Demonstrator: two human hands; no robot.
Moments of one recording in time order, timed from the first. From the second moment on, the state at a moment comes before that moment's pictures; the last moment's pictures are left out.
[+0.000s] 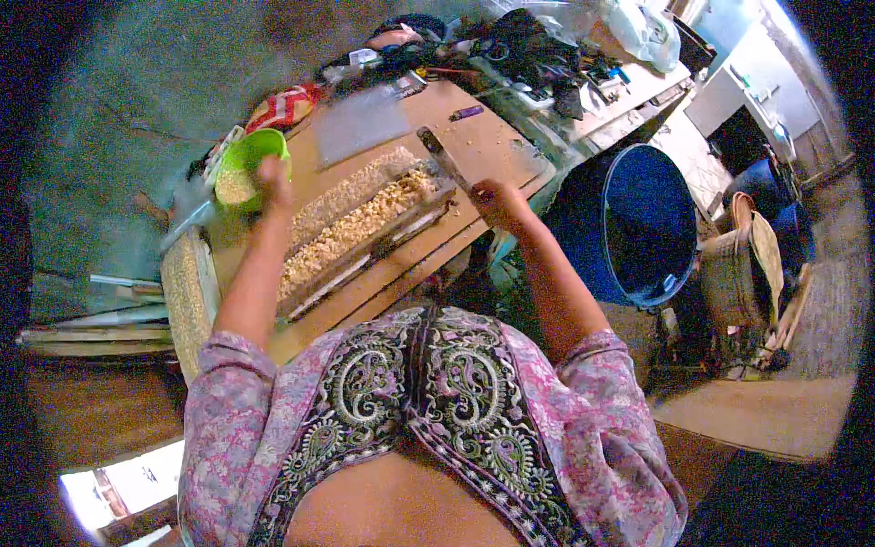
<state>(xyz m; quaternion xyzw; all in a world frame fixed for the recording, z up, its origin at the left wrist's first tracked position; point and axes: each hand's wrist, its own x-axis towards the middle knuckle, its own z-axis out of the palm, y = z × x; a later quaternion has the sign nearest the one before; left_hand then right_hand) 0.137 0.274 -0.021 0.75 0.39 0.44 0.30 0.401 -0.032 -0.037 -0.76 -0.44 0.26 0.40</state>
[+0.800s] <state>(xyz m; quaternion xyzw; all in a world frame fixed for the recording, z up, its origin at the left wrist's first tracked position) 0.143 0.097 -0.042 0.94 0.20 0.26 0.11 0.367 -0.052 -0.066 -0.64 -0.31 0.48 0.51</state>
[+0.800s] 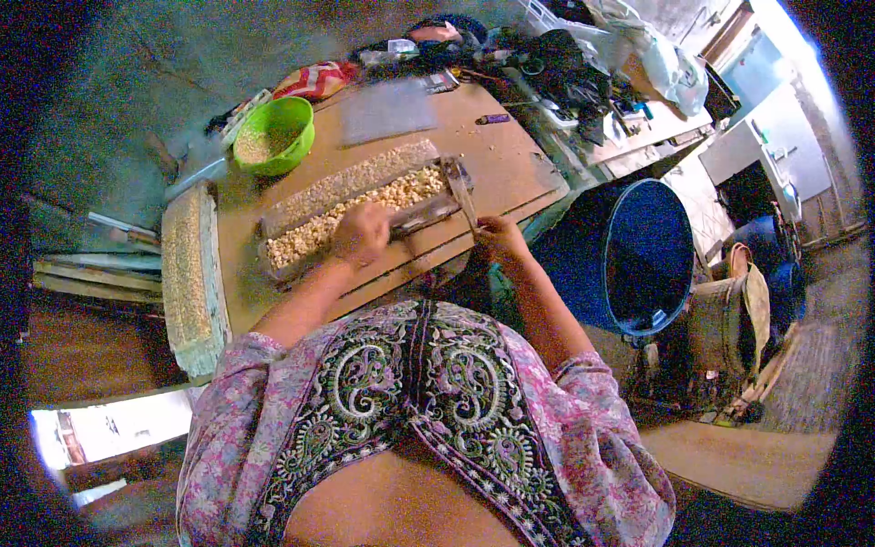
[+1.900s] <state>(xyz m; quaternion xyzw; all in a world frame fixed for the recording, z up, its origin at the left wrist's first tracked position) -0.043 0.156 -0.088 0.62 0.65 0.38 0.22 0.133 0.002 -0.031 -0.60 -0.54 0.51 0.30</state>
